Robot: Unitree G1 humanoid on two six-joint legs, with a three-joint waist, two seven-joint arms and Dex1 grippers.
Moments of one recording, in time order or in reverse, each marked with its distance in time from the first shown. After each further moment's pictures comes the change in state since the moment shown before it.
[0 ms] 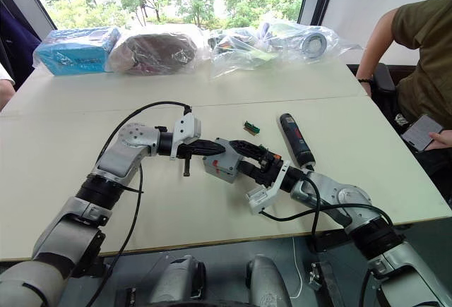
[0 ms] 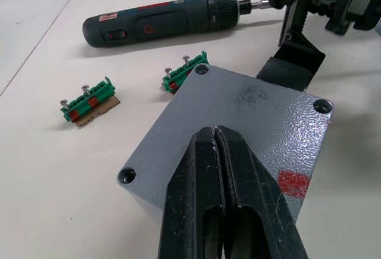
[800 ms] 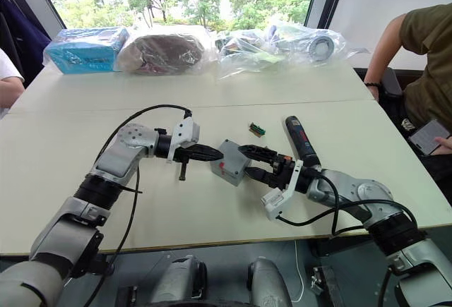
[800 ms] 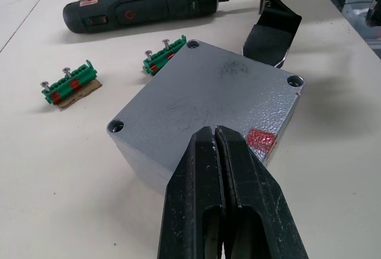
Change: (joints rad) left arm -0.009 0.003 -0.009 0.040 0.001 -0.003 -0.070; right arm -0.005 -0.107 -0.034 0.030 0.085 -0.162 0.049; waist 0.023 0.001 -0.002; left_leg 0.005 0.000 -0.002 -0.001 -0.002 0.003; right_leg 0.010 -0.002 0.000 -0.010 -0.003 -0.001
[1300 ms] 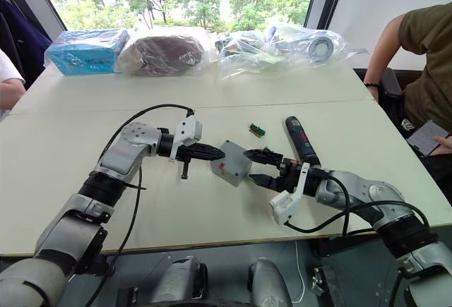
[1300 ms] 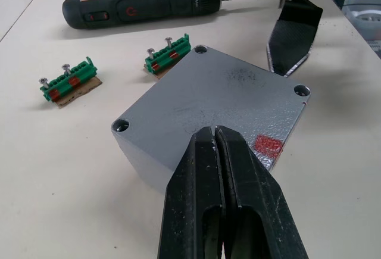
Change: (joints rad) left arm -0.006 -0.015 0.009 0.011 0.007 0.027 -0.010; right arm 0.043 -0.029 -0.011 0.009 0.268 0.017 0.215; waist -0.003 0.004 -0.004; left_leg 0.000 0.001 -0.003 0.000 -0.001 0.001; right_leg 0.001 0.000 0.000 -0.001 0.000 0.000
